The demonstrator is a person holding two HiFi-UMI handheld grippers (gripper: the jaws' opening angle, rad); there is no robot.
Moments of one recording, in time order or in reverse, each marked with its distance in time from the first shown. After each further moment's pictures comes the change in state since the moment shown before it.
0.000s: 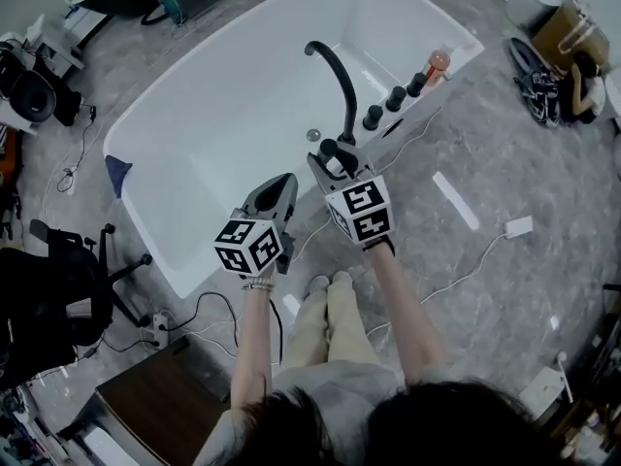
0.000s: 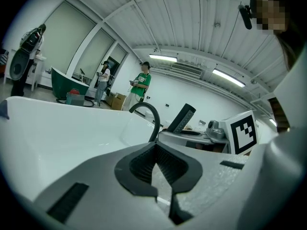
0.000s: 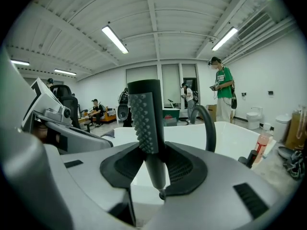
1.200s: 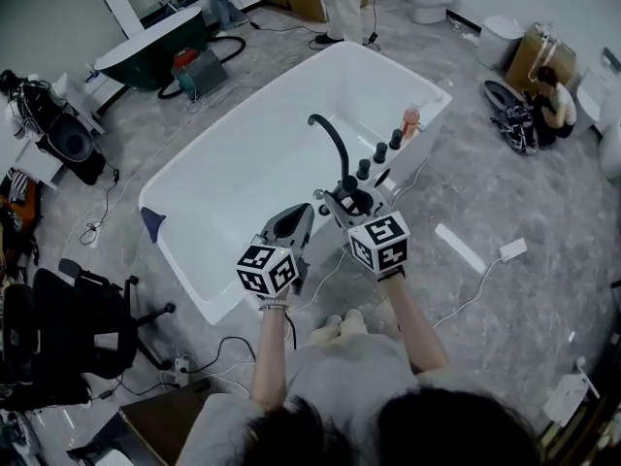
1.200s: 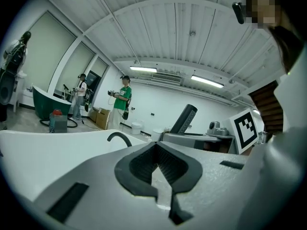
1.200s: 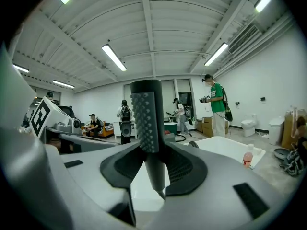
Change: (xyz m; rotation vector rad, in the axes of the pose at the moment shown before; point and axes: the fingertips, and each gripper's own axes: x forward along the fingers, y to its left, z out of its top) left arm -0.079 -0.113 0.100 0.173 -0.107 -0.146; right arm -0.132 0.041 0.123 0.042 -0.165 -0.040
